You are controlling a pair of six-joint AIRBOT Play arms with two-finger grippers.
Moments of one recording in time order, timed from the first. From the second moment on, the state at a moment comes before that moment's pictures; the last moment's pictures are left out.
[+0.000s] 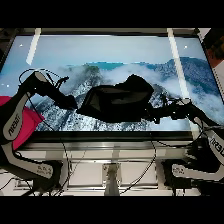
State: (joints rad) left arm 0.05 -1.67 1.27 1.05 -1.45 -1.16; right arm -0.10 -1.40 0.68 -0.58 1.12 1.34
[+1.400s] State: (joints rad) left arm -0.02 -1.27 1.27 -0.05 -1.05 -0.73; right arm -0.11 -1.11 1.14 -0.57 1.36 1.34
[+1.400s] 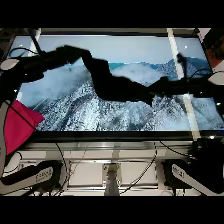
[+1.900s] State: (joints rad) left arm -0.14 -1.21 1.28 -0.22 -0.70 -0.58; right arm -0.07 -1.14 1.35 -0.77 0.97 1.52
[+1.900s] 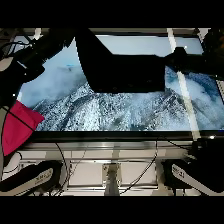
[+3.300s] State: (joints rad) left arm -0.25 -1.36 1.36 0.66 -1.01 -0.92; right arm -0.13 -1.17 1.05 -0.93 0.99 1.52
